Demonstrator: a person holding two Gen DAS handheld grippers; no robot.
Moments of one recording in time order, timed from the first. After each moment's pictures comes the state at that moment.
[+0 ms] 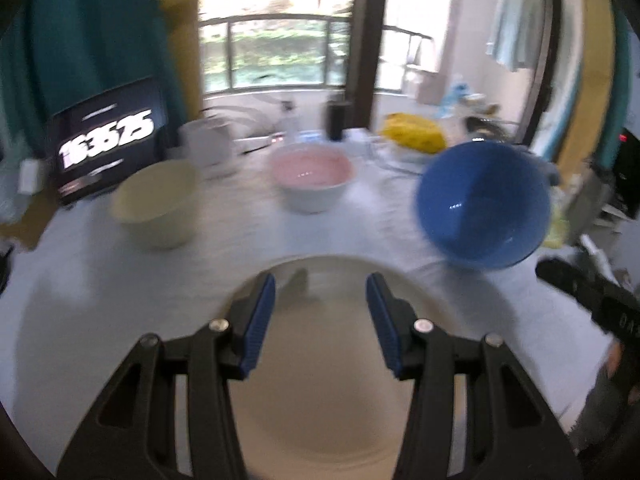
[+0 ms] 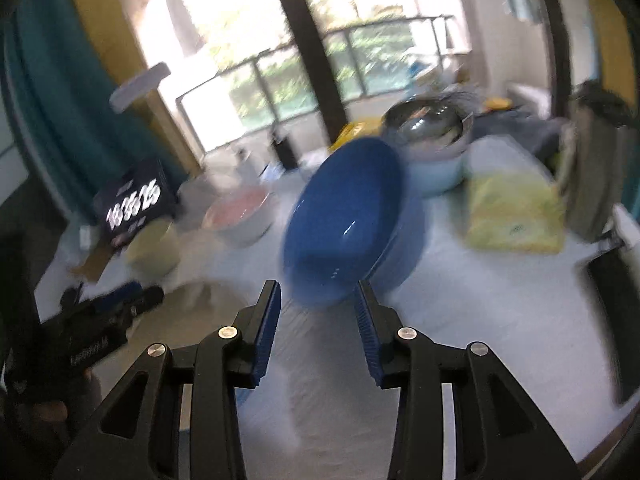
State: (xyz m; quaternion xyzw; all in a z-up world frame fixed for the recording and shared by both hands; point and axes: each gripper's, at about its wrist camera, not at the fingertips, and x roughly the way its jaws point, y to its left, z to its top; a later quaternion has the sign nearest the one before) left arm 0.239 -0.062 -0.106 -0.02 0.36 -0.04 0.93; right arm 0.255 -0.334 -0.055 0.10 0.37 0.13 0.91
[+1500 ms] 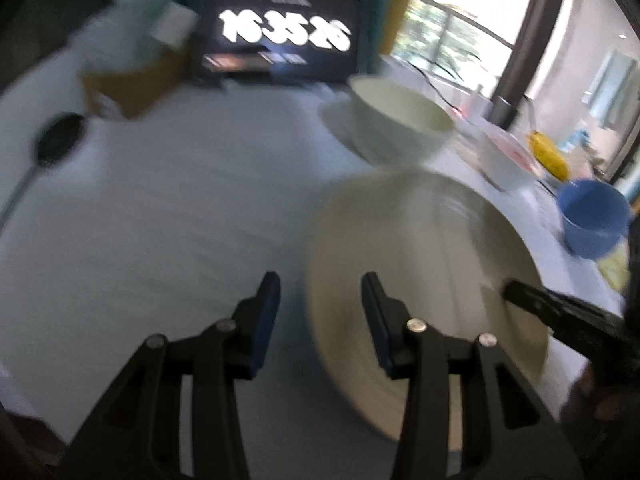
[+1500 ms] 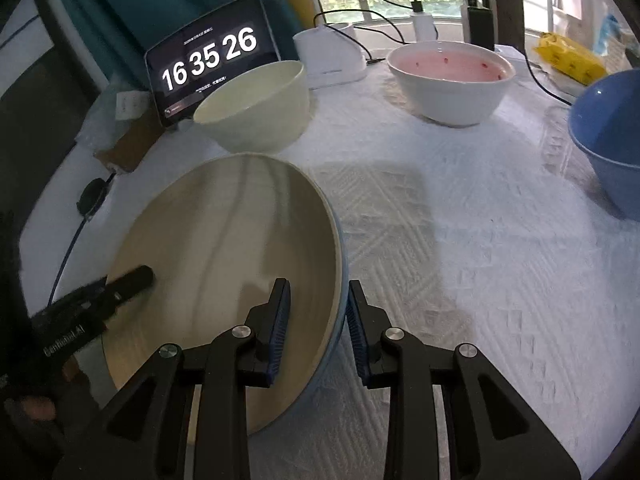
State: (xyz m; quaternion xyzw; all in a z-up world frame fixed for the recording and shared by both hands) left arm 0.214 0.130 -0.156 -0.13 0.41 0.10 0.90; right arm 0.299 -0.103 -0.130 0.03 0.49 0.26 0.83
